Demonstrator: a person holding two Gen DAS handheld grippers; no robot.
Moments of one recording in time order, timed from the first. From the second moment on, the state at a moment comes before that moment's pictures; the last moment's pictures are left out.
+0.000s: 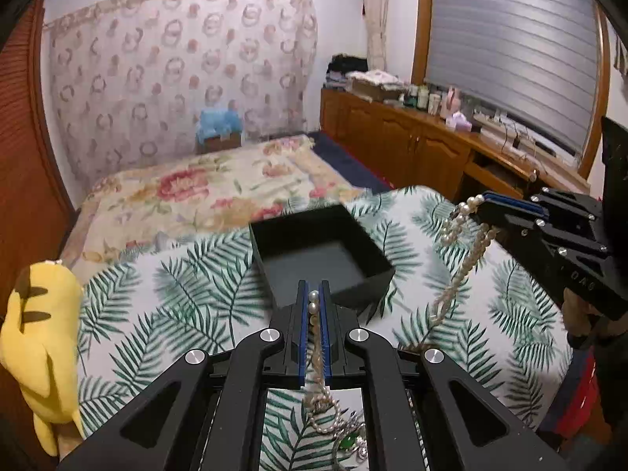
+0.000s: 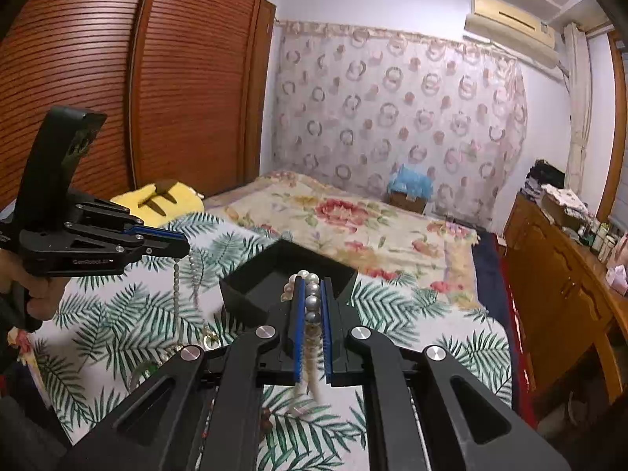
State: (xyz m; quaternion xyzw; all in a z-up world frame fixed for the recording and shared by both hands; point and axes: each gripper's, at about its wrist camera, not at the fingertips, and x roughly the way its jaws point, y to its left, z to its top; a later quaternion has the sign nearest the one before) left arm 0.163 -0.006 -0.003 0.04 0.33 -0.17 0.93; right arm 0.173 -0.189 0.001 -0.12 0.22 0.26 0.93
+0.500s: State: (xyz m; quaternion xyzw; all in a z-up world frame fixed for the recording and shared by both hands) left arm 0.164 0.004 0.046 0.02 0.28 -0.15 0.95; right arm 0.182 -0.180 0.032 -0.12 0.19 0.26 0.94
